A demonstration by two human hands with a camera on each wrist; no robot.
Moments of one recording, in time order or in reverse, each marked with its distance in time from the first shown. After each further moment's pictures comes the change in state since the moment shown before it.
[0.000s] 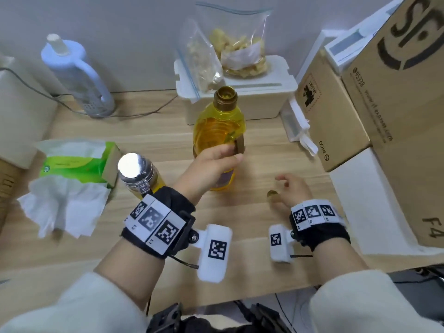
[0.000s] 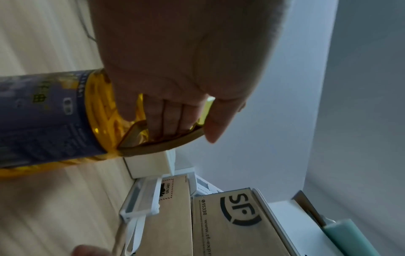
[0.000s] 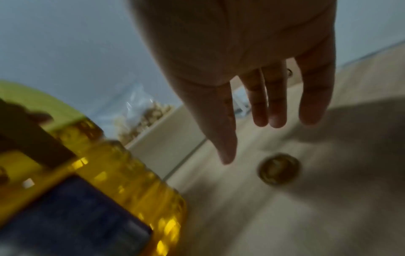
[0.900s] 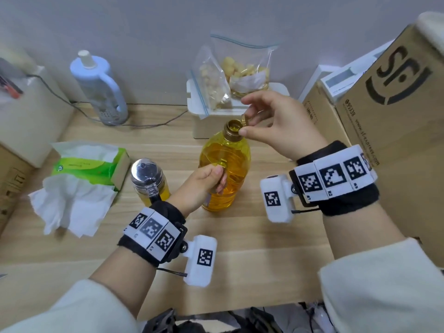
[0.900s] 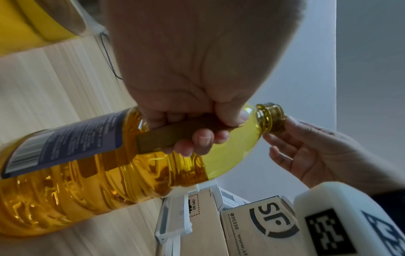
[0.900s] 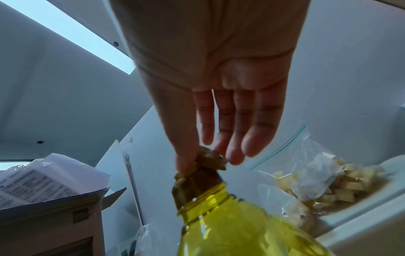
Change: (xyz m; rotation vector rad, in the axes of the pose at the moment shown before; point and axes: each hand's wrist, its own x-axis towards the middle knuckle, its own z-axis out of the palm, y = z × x) left_hand -0.009 -0.032 -0.025 0.082 -0.047 0.269; right_hand -0.086 -0.168 -0.082 0.039 0.102 -0.867
